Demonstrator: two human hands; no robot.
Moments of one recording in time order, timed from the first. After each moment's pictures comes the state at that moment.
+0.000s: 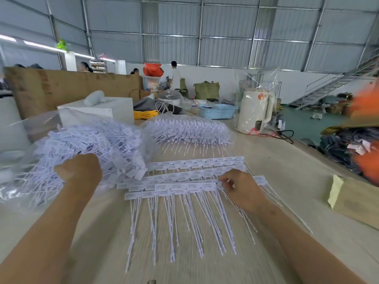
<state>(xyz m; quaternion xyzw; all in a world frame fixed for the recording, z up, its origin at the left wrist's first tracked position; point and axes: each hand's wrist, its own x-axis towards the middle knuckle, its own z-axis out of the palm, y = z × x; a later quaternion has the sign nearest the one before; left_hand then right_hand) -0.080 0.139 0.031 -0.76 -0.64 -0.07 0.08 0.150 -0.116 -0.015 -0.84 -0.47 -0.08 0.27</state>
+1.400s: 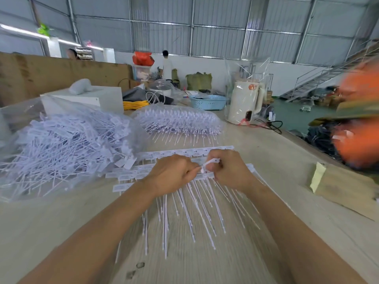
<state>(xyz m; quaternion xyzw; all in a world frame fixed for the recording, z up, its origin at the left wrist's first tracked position) 0.013 0.019 0.008 -0.98 -0.03 -0.19 -0.01 0.136 -0.116 0.010 -0.76 -0.51 -0.04 0.40</state>
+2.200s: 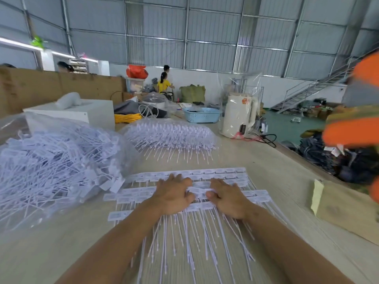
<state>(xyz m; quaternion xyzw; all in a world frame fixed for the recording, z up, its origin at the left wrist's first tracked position) 0.076 0.045 -0.028 -0.99 -0.14 -0.07 -0.06 0.187 -0.109 -0.028 -0.87 -0.48 0.00 0.12</state>
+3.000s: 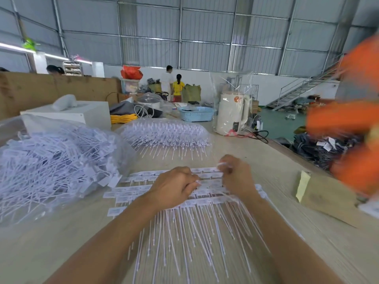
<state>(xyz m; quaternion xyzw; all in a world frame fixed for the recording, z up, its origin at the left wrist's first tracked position) 0.048 0.014 -0.005 -0.96 0.04 -0.26 -0.08 0.171 -0.138 0.009 -0.79 -0.38 -0.12 0.47</state>
